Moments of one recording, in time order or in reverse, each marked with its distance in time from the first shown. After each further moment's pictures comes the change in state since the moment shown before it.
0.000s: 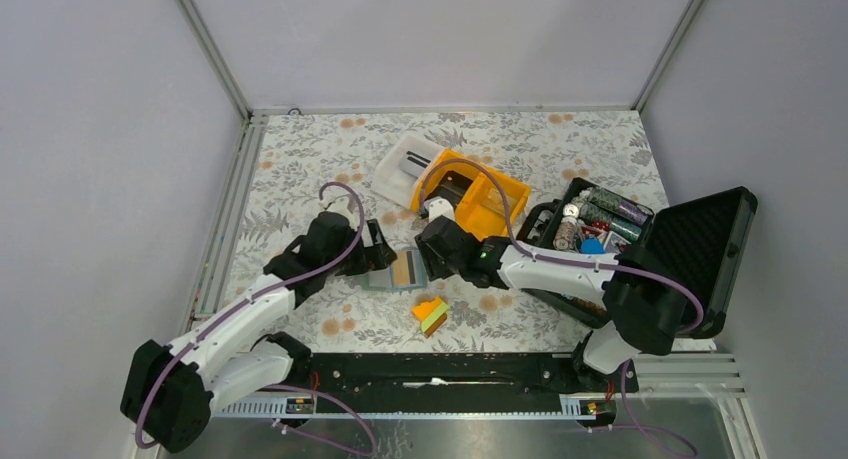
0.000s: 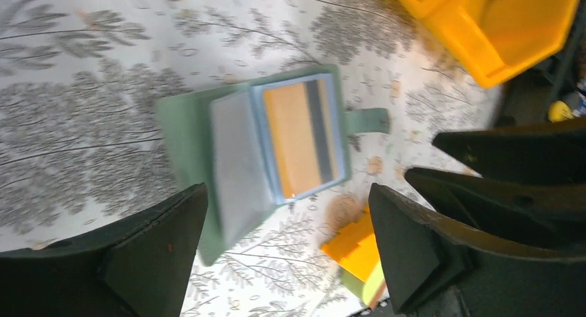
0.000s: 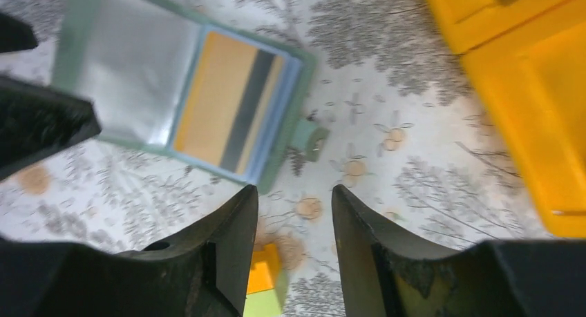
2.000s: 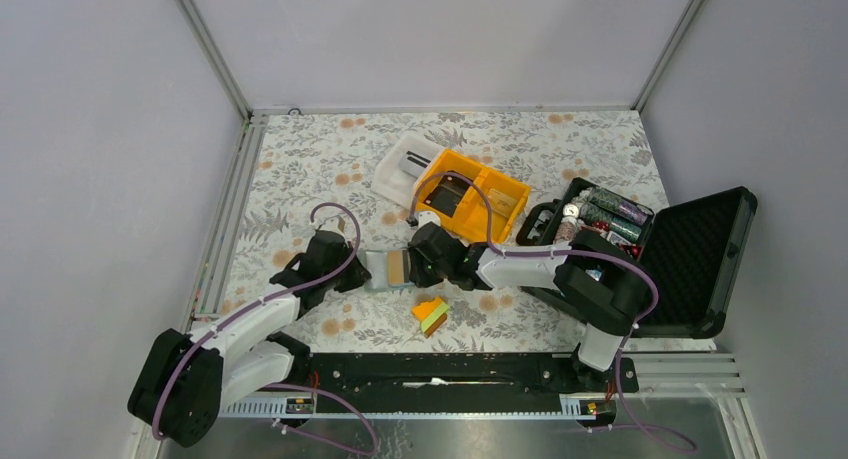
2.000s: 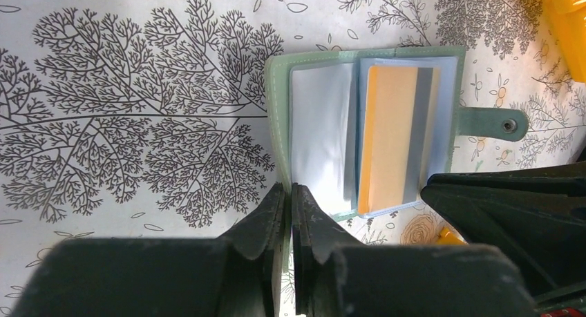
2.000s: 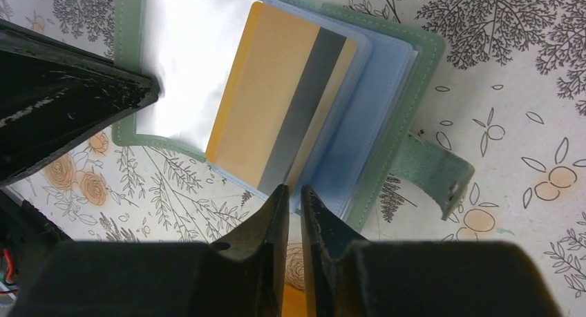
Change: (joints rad) left arm 0.084 0.022 -0.226 0.151 -0.040 -0.038; right arm -0.010 0.184 -0.034 0.264 -0.248 0.158
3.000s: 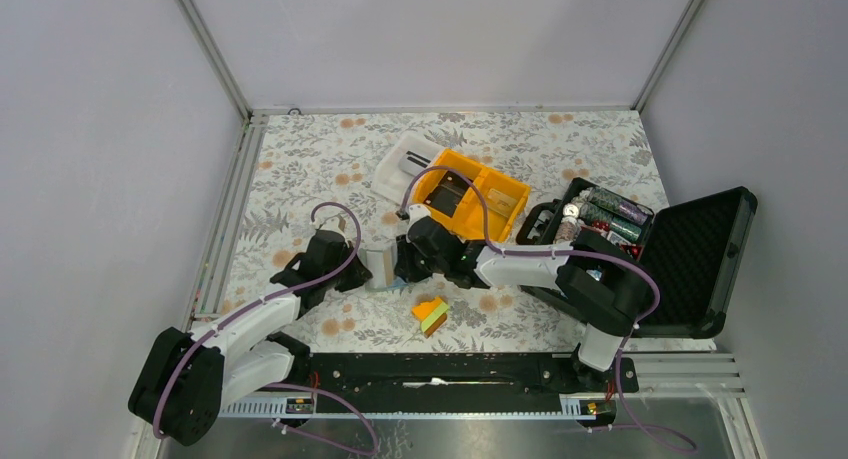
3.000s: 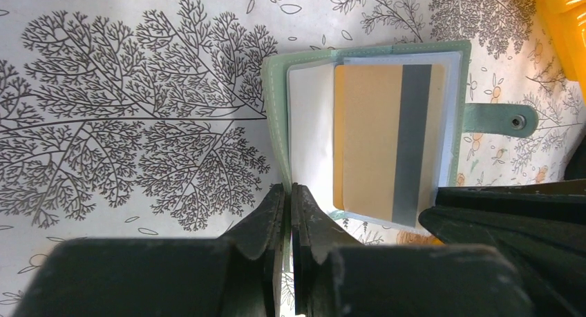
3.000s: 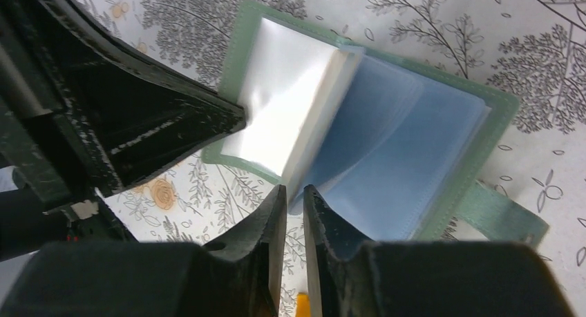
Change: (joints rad) left arm 0.002 0.013 0.000 0.015 0.011 0.000; right arm 0.006 -0.003 0.031 0.092 -0.068 -0.014
